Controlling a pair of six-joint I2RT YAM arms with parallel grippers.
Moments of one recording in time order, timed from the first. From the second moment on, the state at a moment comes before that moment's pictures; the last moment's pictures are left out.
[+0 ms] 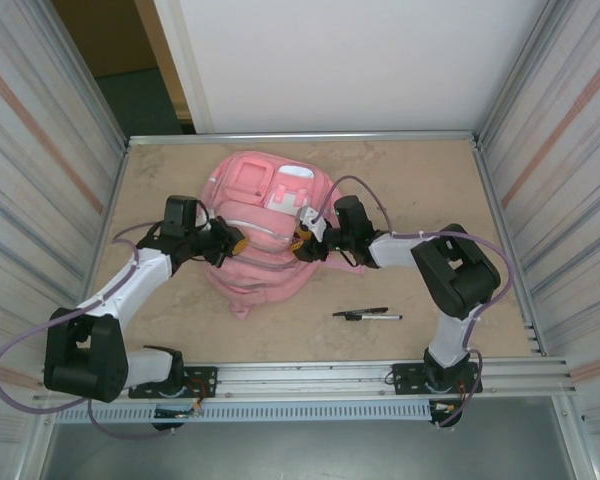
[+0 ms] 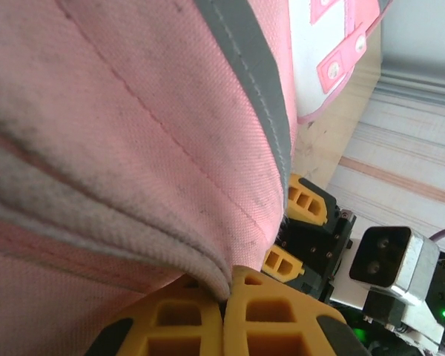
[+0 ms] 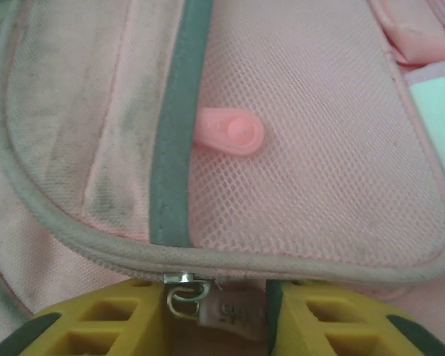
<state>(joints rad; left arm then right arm) -0.23 1.27 0.79 -0.35 0.62 -1.12 0.58 1.83 0.88 0.36 -0.65 -0.34</state>
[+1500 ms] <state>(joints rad) -0.34 1.43 0.78 -0.09 0.43 -1.24 0.68 1.96 1.49 -0.81 -0.68 0.22</state>
